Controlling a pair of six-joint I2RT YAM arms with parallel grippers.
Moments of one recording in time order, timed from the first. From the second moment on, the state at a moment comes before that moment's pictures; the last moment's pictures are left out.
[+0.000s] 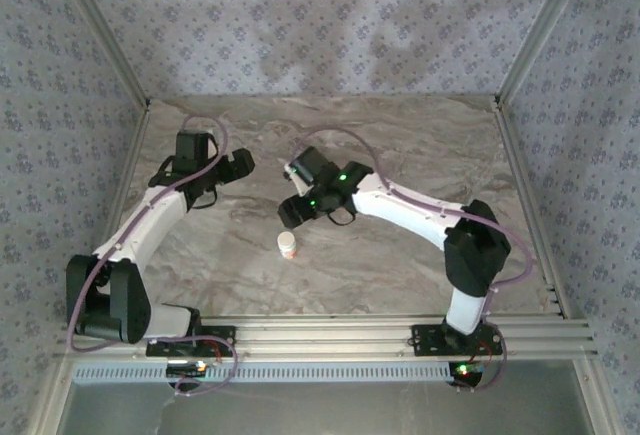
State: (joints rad) left arm -0.18 1.35 0.97 -0.38 0.11 -0.50; right arm 0.90 1.79 1.48 -0.72 -0.10 0.30
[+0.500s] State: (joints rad) left arm -0.11 1.35 0.93 -0.34 0.17 -0.54; right arm 1.03 1.99 1.58 -0.81 -0.02 0.25
